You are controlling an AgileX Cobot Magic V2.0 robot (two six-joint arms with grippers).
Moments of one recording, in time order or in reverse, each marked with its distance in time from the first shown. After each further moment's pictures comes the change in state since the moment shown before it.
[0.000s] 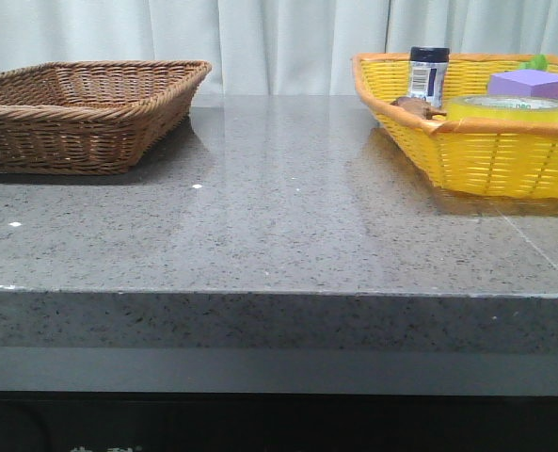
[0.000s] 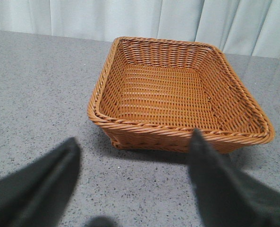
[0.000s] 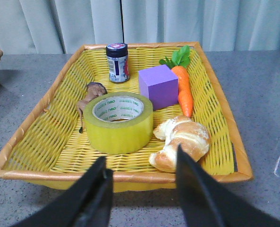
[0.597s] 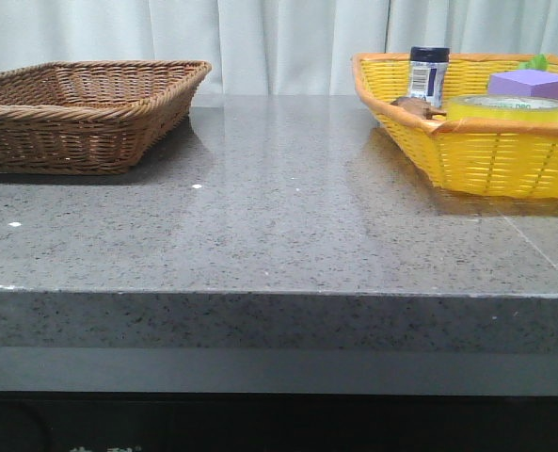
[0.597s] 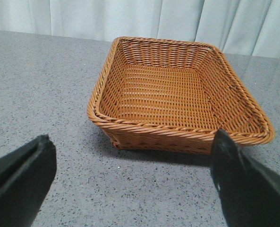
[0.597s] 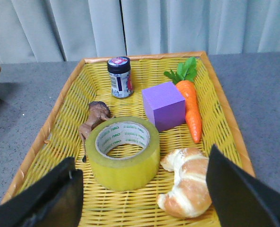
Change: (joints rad) left arm 0.000 0.000 0.000 0.000 0.000 0.000; right arm 0.000 0.331 -0.274 0.032 0.025 0.002
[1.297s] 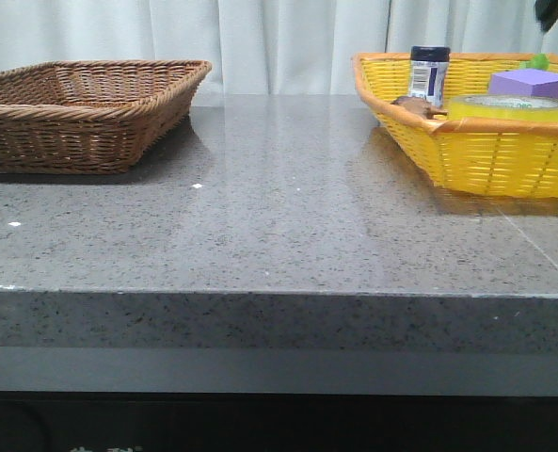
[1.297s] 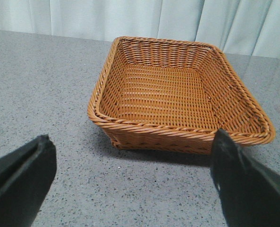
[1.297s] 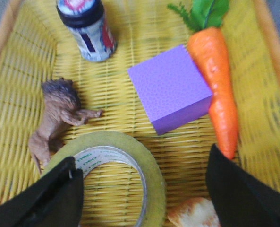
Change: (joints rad) left arm 0.000 0.000 0.000 0.000 0.000 0.000; right arm -0.040 0.859 -0.703 0.002 0.340 0.050
